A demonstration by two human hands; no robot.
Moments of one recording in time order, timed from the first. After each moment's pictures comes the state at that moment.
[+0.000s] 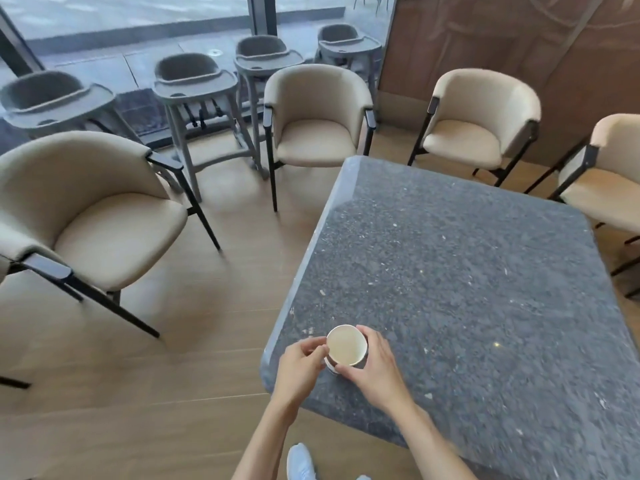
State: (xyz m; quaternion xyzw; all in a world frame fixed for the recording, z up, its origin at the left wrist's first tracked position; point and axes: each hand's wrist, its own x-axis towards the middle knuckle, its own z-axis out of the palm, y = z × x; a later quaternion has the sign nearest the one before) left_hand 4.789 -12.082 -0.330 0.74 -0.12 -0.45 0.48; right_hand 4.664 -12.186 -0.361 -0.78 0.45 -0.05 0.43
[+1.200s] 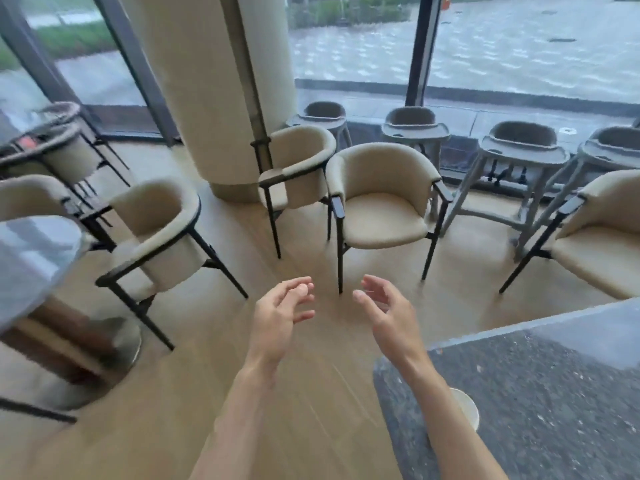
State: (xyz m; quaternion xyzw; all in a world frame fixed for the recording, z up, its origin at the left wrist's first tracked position) left_hand 4.701 -11.926 -0.169 0.67 0.19 0.09 0.71; right_hand 4.747 -12.095 -0.200 -0.80 -0.02 0.03 0.60
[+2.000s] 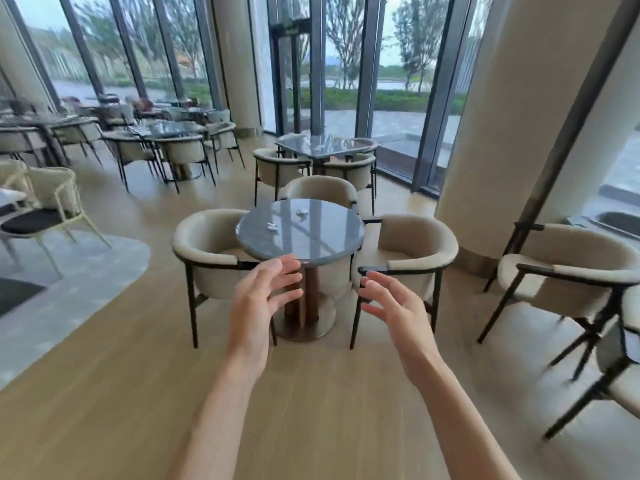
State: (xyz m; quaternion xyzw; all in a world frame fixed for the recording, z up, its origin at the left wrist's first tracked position) left_hand 4.314 -11.588 -0.070 0.50 0.30 0.51 0.64; right_hand 4.486 -11.682 -0.095 -0.63 -0.34 0.28 0.64
